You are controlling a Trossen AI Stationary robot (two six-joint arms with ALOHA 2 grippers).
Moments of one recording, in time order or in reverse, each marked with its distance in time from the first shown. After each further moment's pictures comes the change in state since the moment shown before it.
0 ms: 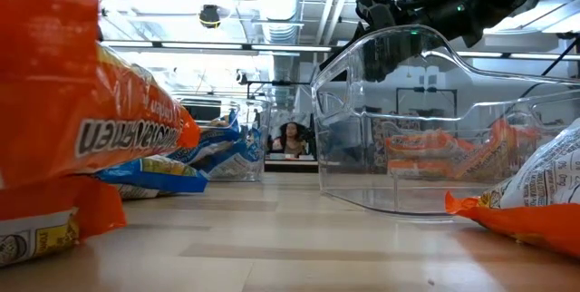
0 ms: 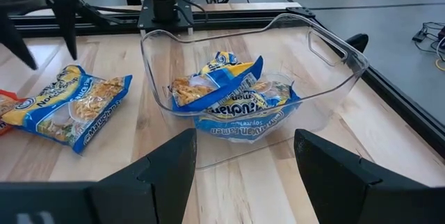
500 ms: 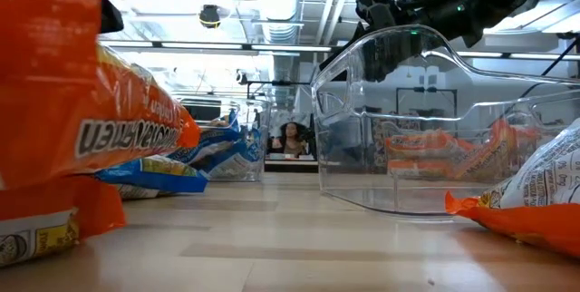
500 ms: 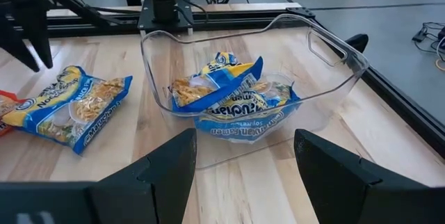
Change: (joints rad) left arm 0.033 0.162 0.207 -0.172 0.052 0.057; right arm 0.000 0.000 0.000 0.002 0.000 0.001
